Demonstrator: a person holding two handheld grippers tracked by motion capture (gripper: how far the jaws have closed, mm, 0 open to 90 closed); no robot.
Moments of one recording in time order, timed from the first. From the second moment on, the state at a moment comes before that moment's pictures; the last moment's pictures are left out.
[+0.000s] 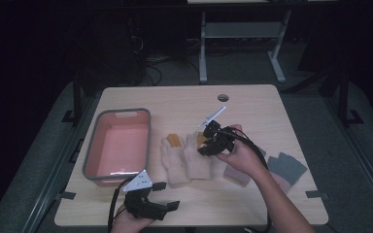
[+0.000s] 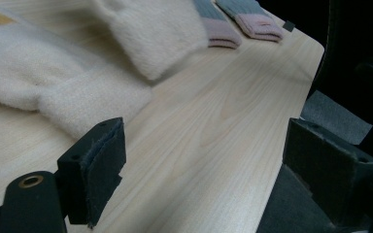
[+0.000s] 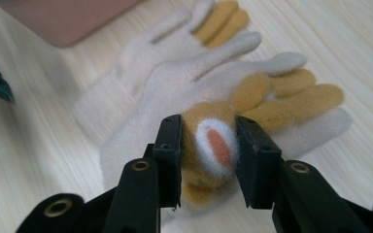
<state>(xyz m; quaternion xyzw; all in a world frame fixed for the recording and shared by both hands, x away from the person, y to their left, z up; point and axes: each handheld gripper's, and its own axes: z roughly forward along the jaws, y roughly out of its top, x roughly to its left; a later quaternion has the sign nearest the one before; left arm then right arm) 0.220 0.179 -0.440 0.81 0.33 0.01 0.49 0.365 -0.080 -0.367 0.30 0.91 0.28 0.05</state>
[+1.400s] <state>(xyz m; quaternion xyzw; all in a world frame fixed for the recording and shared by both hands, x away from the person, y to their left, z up) 0.219 0.177 -0.441 0.81 0.33 0.00 0.49 0.399 0.003 -0.407 0.25 0.93 0.26 0.00</state>
